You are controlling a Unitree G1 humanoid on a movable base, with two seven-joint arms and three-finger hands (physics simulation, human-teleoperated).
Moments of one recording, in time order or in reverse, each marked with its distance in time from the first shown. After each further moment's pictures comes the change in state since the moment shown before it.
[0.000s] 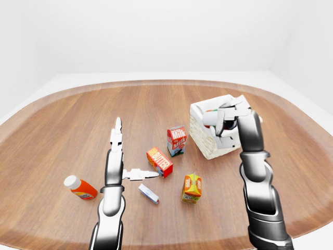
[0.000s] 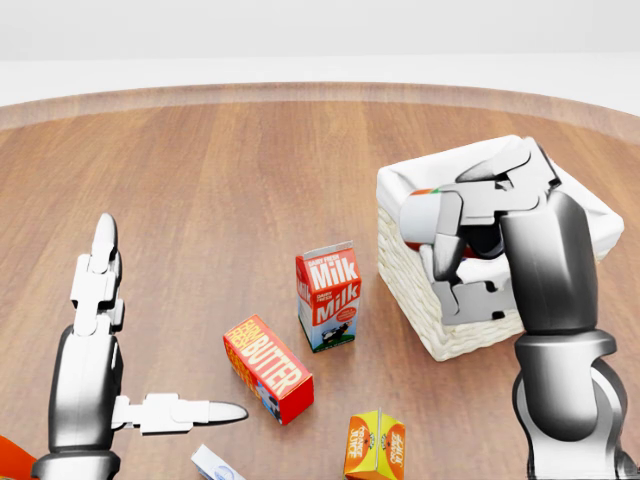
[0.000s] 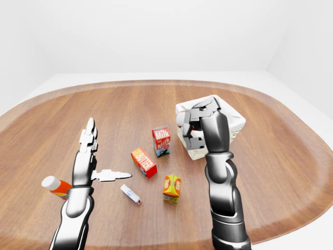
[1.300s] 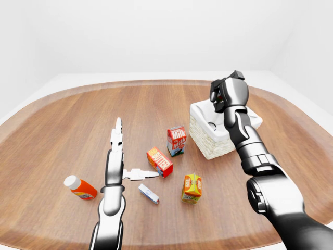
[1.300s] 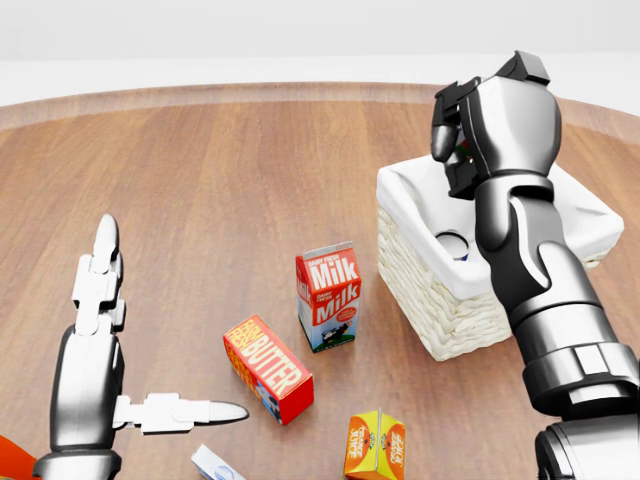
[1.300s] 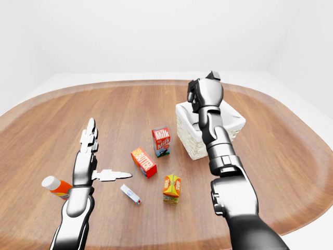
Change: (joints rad) left arm -0.003 0.000 -0.001 0.009 -0.002 0.000 0.001; right arm -0.737 -0.190 0.066 1.193 -0.373 0.000 -0.437
